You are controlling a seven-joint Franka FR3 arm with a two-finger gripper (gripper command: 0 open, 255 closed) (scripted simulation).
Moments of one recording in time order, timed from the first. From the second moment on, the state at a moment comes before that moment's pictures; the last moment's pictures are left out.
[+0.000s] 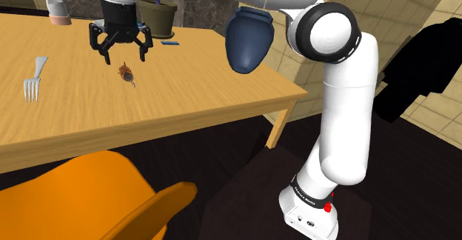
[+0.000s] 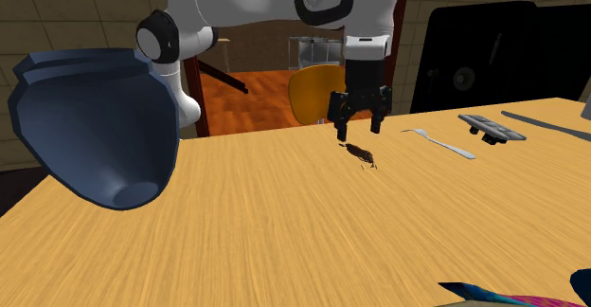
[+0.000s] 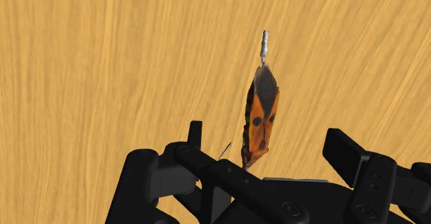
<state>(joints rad) 0.19 0.40 0.37 -1.23 -0.17 1.64 0.71</state>
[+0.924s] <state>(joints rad) 0.19 0.41 0.37 -1.32 -0.18 1.74 0.72</state>
